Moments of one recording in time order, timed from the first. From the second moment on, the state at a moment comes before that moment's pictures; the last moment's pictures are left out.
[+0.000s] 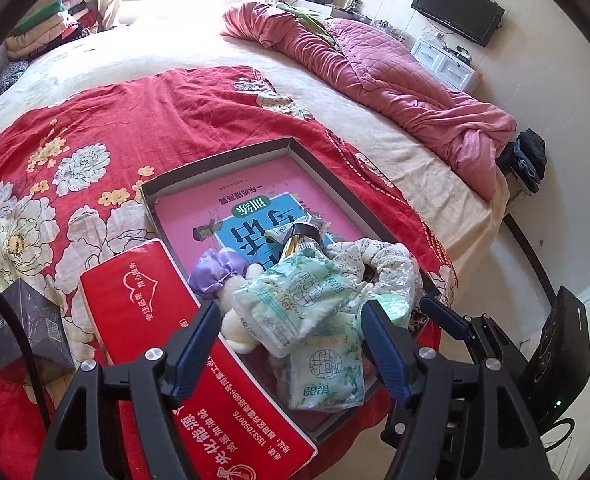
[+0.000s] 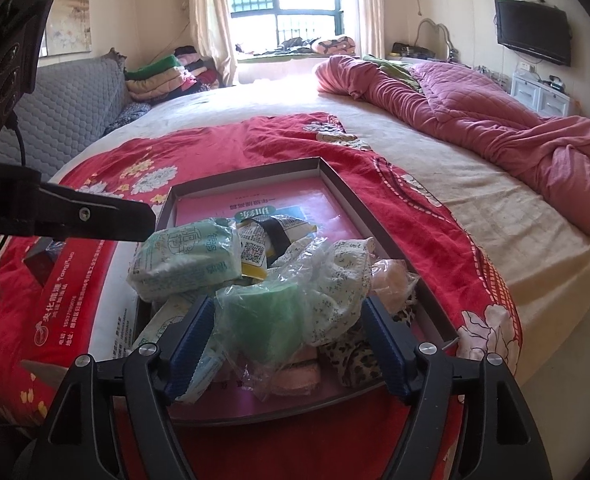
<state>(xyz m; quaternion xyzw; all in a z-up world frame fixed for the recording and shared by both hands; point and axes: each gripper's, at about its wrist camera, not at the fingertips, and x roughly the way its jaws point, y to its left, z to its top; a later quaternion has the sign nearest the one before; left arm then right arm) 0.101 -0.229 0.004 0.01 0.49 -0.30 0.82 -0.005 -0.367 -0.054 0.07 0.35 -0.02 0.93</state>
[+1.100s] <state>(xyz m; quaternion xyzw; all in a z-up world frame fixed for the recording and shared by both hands) 0.009 -0.148 0.041 0.05 0.46 -0.24 0.86 -0.088 -0.318 0.035 0.07 0.32 -0.11 0.94</state>
